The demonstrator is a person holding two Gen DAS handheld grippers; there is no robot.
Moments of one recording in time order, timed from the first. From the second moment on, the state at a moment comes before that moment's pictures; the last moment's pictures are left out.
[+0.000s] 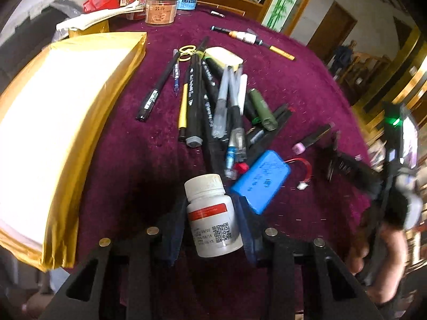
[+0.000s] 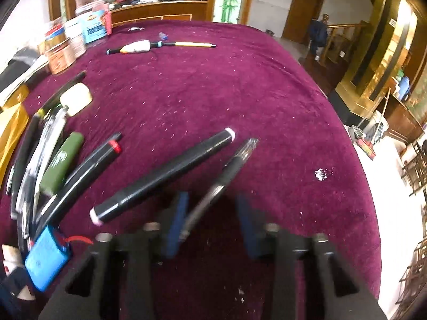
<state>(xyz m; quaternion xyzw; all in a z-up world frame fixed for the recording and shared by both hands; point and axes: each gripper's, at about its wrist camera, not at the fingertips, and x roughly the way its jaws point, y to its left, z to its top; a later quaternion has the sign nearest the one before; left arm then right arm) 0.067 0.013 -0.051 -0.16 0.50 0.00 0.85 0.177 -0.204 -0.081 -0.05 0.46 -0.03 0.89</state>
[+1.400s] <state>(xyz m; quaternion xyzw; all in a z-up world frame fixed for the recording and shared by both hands) 0.028 0.243 -0.030 -0.29 0.45 0.15 0.83 0.086 0.098 -0.016 -0.09 0.40 0.42 0.81</state>
